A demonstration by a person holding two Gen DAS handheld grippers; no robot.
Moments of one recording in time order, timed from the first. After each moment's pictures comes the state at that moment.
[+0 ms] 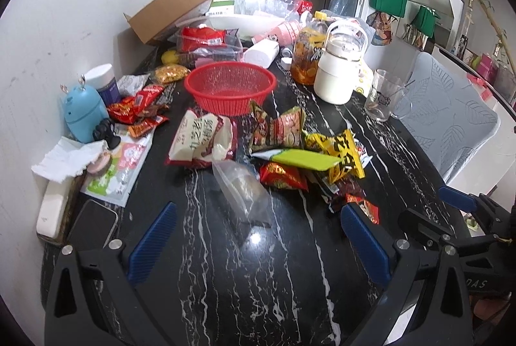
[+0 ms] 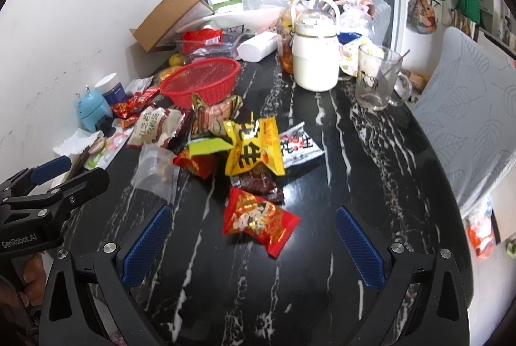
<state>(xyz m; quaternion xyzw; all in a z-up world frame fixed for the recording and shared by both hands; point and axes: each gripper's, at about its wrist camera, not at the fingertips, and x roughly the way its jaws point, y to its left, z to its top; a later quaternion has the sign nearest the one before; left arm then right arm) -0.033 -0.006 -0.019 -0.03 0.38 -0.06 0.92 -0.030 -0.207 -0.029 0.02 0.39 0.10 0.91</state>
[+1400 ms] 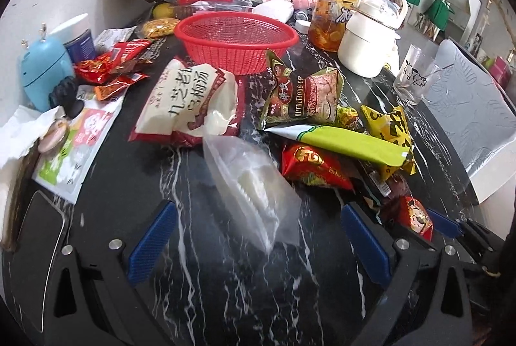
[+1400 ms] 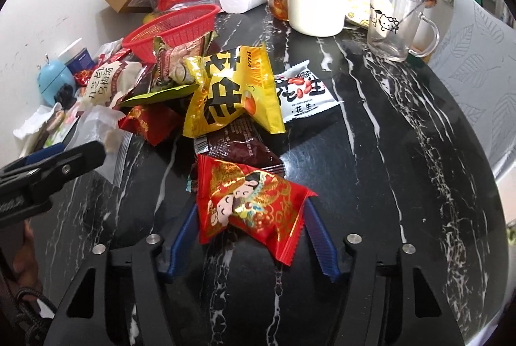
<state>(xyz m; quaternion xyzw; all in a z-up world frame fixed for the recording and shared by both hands) 0.041 0.000 -0.094 -0.06 0.44 -0.07 0.90 0.019 -0.199 -0.110 0.02 0.45 0.08 0.89</state>
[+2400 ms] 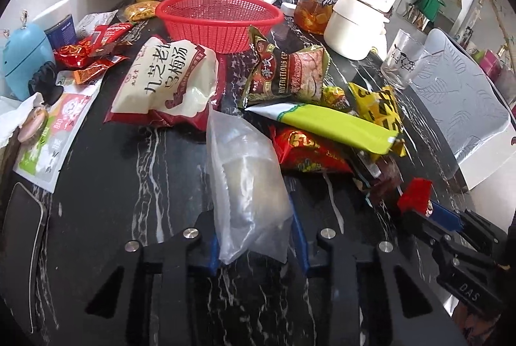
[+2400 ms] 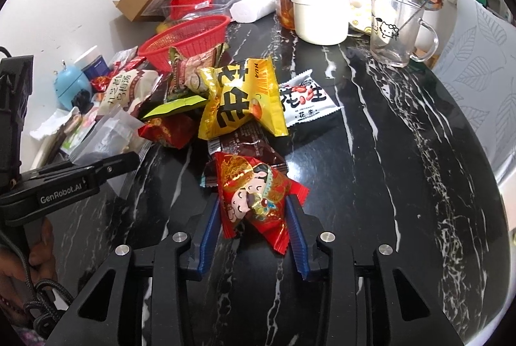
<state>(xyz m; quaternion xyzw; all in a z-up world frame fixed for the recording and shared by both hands) 0.033 -0.004 -0.103 -0.07 0.46 -0.10 0.88 0.003 -0.205 -0.098 0.03 0.44 0.10 0.89</state>
